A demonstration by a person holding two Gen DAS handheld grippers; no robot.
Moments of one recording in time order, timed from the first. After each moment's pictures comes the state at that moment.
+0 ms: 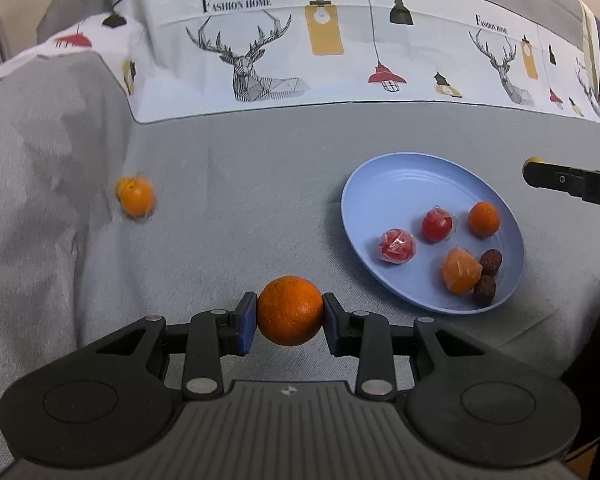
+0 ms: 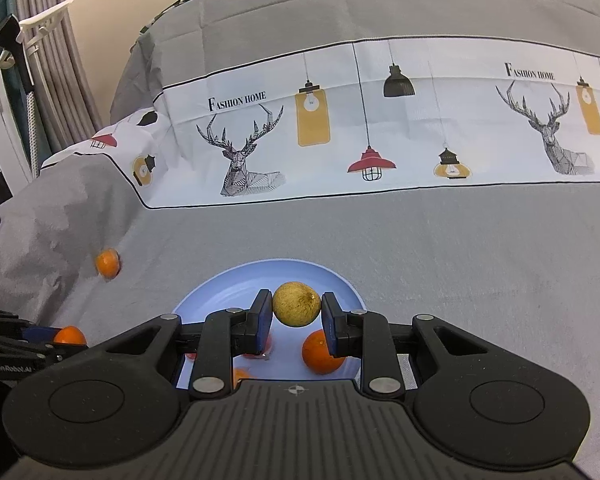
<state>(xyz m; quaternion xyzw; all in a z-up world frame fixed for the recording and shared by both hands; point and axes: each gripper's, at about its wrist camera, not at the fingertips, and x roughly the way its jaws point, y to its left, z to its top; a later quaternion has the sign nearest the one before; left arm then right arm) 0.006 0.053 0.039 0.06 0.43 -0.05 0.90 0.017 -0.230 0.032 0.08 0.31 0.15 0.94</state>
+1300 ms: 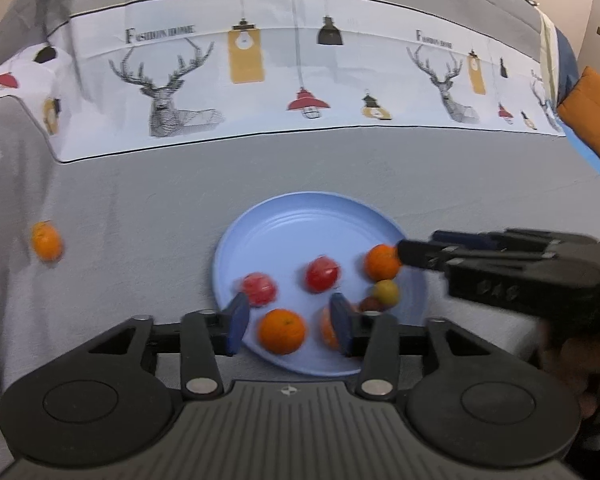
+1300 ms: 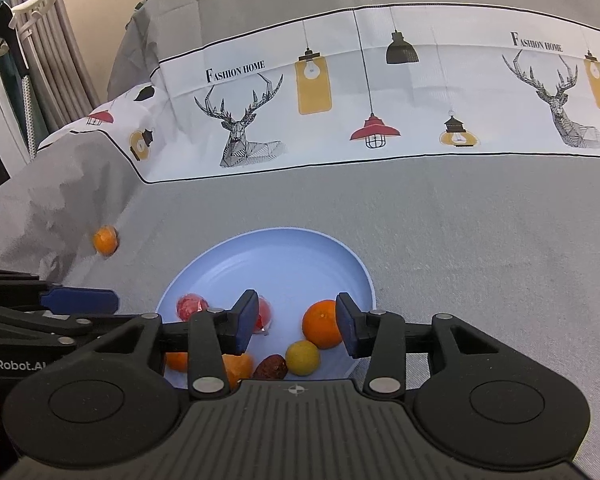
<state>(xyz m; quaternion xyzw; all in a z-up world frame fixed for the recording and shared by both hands) 0.017 -0.019 0.055 0.03 0.41 -0.11 0.90 0.026 -0.225 0.020 0.08 0.34 0.16 0.92</state>
